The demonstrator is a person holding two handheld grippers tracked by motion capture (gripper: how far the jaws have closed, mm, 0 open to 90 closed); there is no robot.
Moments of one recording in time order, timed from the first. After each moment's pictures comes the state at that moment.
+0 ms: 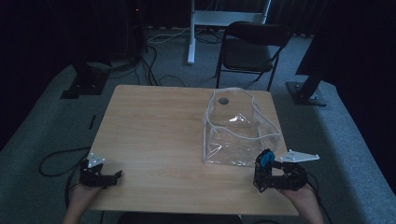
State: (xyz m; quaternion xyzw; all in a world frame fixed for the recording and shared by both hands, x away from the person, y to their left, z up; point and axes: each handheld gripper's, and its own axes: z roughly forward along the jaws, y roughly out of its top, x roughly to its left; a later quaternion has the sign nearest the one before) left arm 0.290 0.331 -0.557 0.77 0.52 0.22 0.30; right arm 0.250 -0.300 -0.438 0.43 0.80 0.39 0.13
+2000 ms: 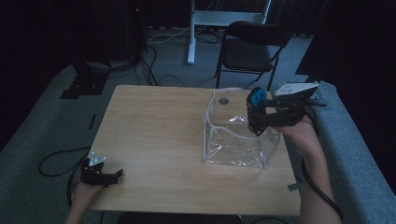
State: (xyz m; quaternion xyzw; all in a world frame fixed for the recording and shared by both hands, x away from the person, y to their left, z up) left arm 0.294 0.329 -0.556 0.77 0.52 0.22 0.30; right arm 0.360 -0.267 -0.293 0.33 0.83 0.41 0.18
